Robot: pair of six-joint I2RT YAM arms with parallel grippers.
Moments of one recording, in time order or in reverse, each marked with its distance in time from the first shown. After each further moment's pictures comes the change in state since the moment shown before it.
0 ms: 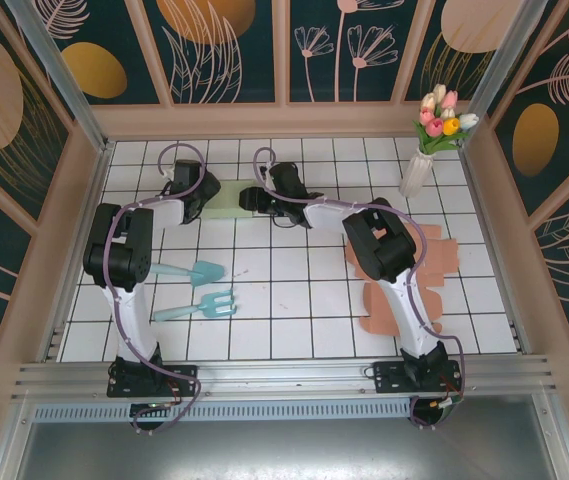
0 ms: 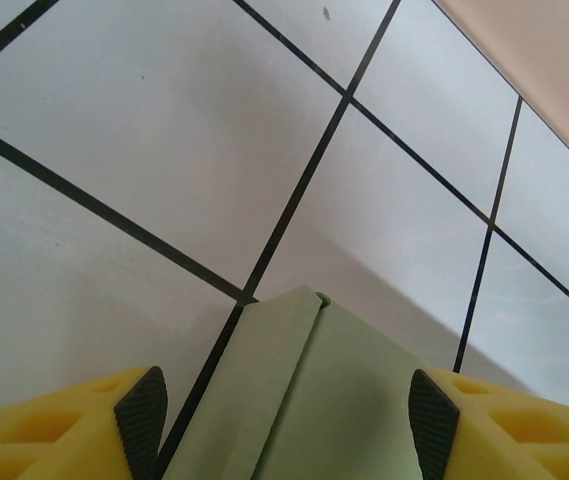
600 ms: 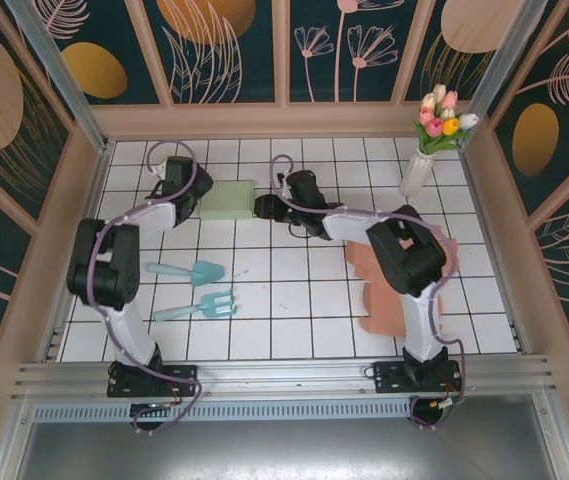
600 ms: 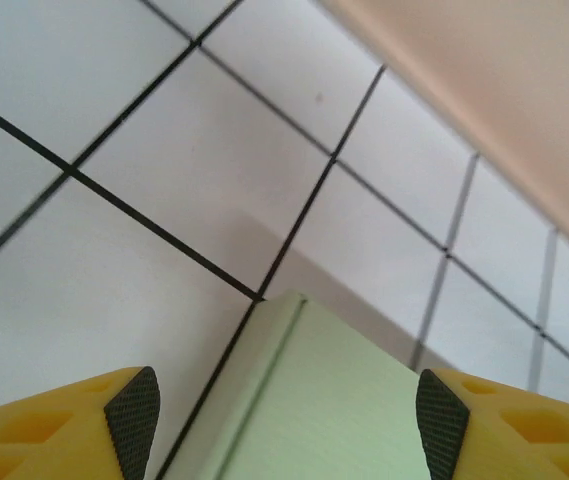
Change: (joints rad) left arm 0.000 -0.237 -0.106 -0.061 -0.074 0.000; right arm -0.009 -0.311 -0.340 0.031 0.088 -0.015
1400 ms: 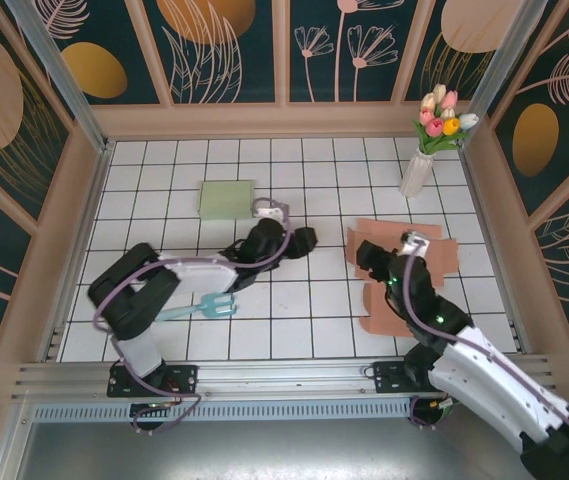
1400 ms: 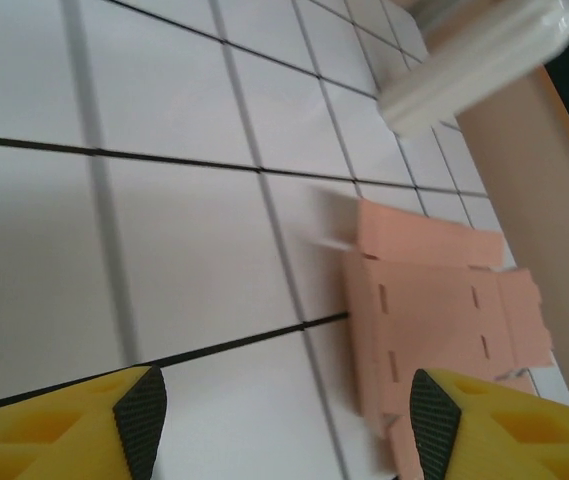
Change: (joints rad) left arm -0.697 0.072 -0.166 0.440 0.143 -0.035; right arm 0.001 -1.541 -0.866 -0.483 0.702 0.085
